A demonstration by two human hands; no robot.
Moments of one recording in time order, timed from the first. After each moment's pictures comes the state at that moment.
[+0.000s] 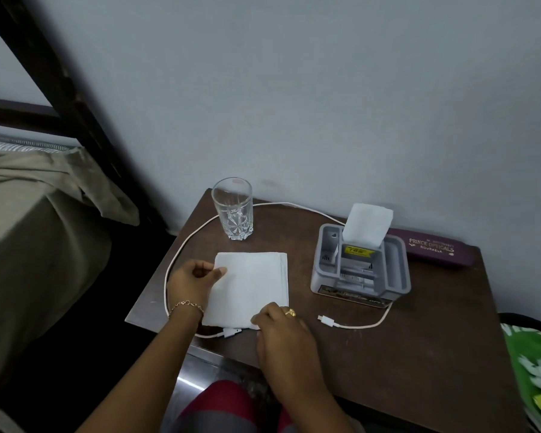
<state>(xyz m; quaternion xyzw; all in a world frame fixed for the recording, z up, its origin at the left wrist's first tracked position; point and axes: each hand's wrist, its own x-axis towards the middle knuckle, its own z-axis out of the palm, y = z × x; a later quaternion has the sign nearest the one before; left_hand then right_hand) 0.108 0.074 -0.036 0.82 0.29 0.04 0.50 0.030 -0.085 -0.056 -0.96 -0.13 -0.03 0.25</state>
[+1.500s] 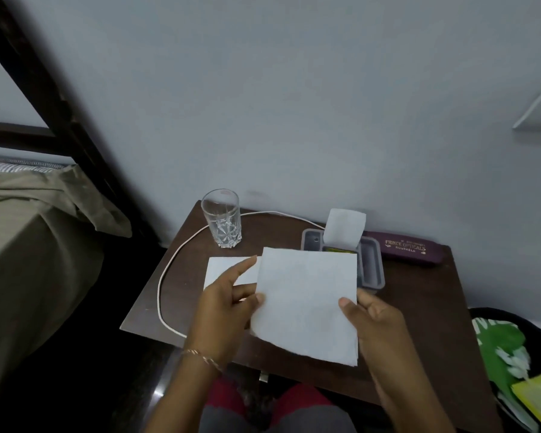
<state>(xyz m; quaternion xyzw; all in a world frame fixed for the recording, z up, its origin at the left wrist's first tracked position) 0.036 0.003 0.071 0.74 0.10 -0.09 0.66 0.007 -0.181 0.076 -0.64 0.19 0.08 0.74</state>
